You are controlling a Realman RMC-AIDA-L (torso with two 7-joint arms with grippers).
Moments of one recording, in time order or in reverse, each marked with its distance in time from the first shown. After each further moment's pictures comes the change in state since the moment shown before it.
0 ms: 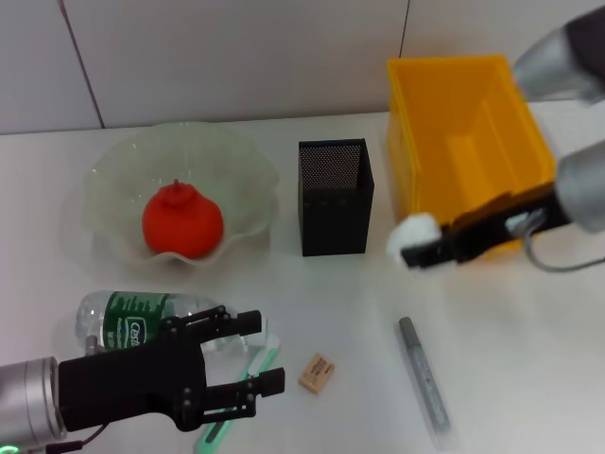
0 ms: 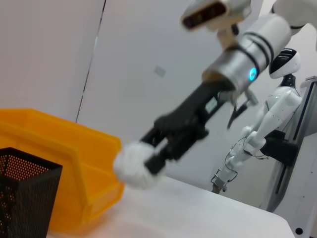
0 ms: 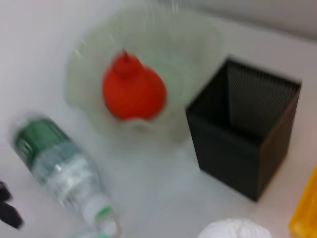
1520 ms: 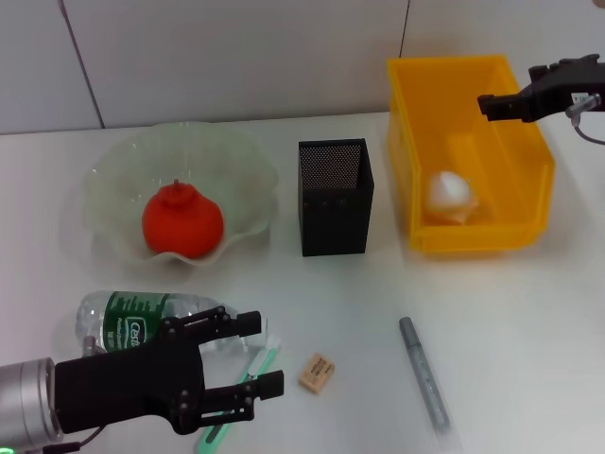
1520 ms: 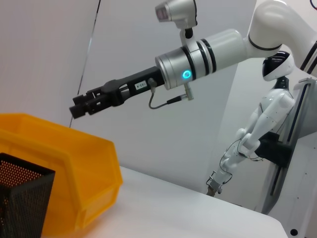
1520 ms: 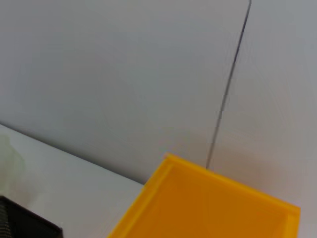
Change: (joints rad) left arm 0.003 0.002 0.000 0.008 -0.001 0.022 0.001; right arm 0.034 0.004 0.147 -0.180 -0.125 0.521 -0.245
